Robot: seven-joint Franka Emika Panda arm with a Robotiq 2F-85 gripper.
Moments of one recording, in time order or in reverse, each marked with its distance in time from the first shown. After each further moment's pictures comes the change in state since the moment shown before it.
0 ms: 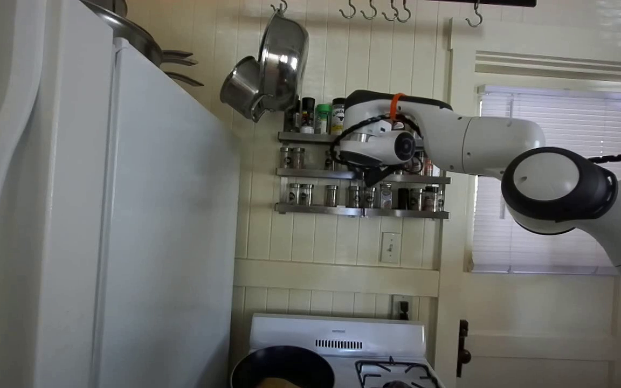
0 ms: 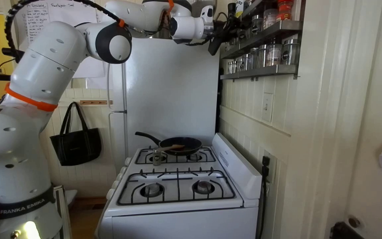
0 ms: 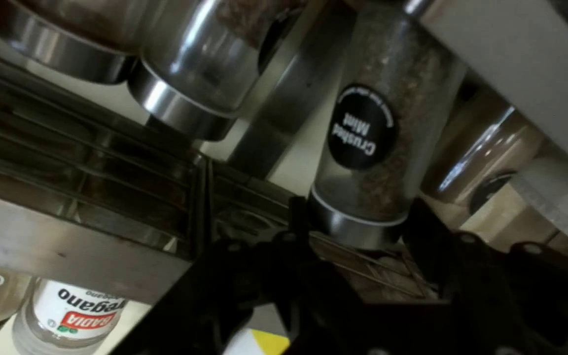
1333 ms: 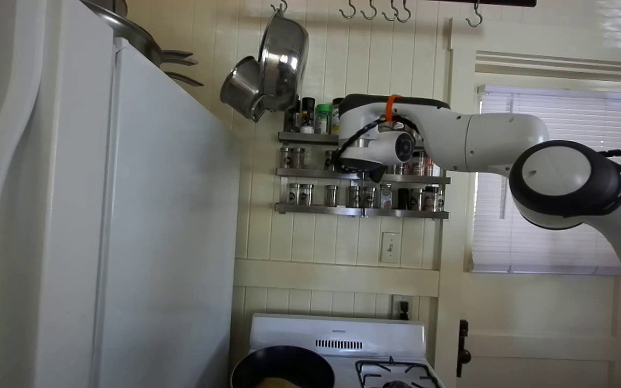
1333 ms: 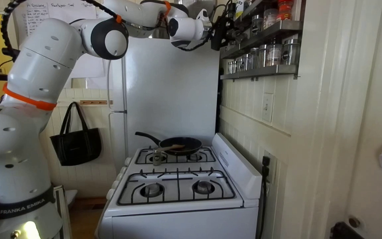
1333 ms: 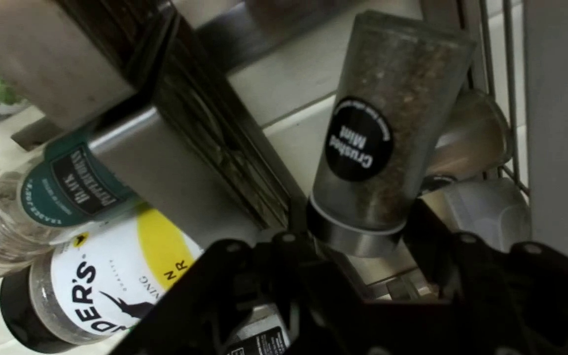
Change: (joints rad) arm -0.005 -0.045 -0.005 -0.104 -0.075 -0.095 -0.389
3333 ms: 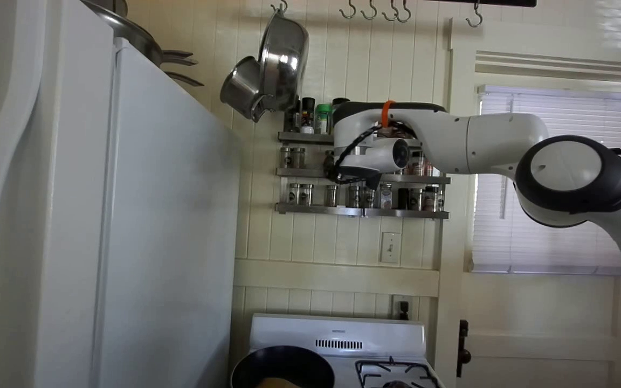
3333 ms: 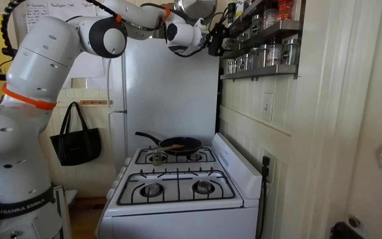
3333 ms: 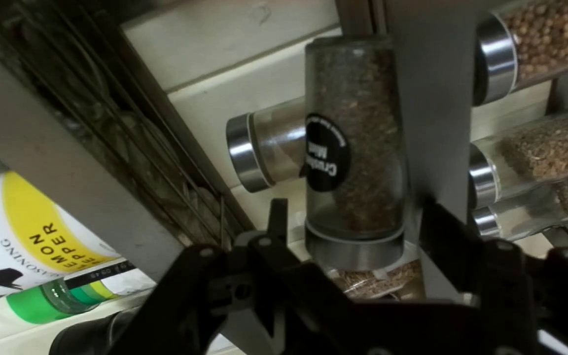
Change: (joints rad) arm -0.034 -0.020 0.059 -0.105 0.004 -0.016 -0.098
